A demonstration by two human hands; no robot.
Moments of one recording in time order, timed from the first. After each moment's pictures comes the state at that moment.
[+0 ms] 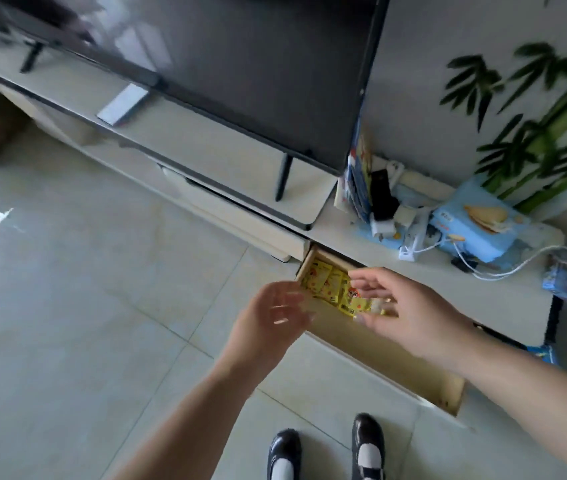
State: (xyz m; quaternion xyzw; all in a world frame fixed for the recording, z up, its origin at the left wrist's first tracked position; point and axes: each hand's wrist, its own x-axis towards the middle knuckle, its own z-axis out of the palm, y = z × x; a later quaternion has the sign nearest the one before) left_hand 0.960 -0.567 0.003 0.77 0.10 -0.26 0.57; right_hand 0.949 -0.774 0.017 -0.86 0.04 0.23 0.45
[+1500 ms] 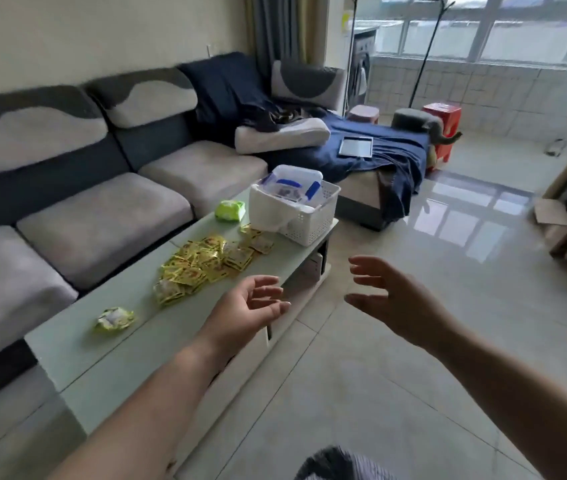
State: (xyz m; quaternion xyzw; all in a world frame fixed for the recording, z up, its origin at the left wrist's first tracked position) left_hand 0.189 -0.299 0.291 0.56 0.52 0.39 0.51; right_hand 0.428 -0.296 0.309 -0.56 -0.69 0.34 0.33
